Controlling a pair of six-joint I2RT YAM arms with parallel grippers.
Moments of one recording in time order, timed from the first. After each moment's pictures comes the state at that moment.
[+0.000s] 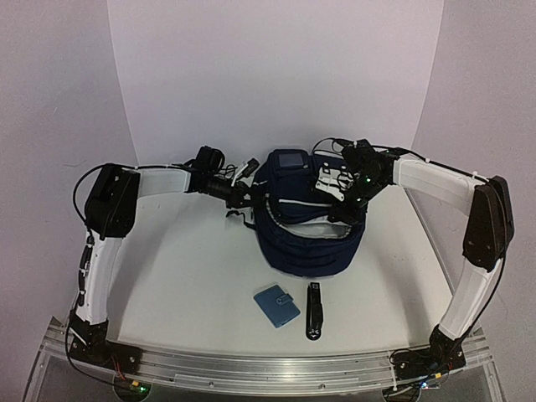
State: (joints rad) left arm -0.48 2.31 1.82 -0.20 0.95 0.29; right arm 0.49 1.82 1.55 -0.86 -0.18 -0.70
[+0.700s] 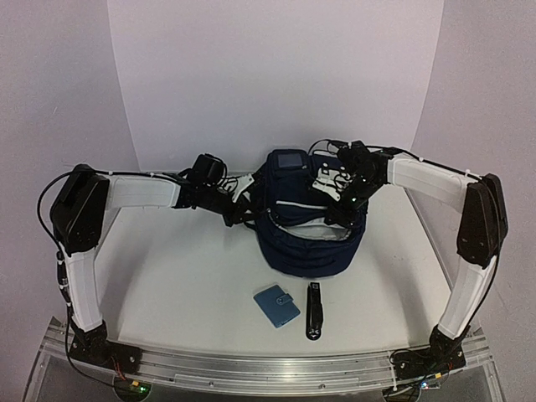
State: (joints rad) left arm -0.62 1.97 1.41 -0.13 0.60 0.32; right arm 0.50 1.87 1.59 -0.89 -0.21 -0.58
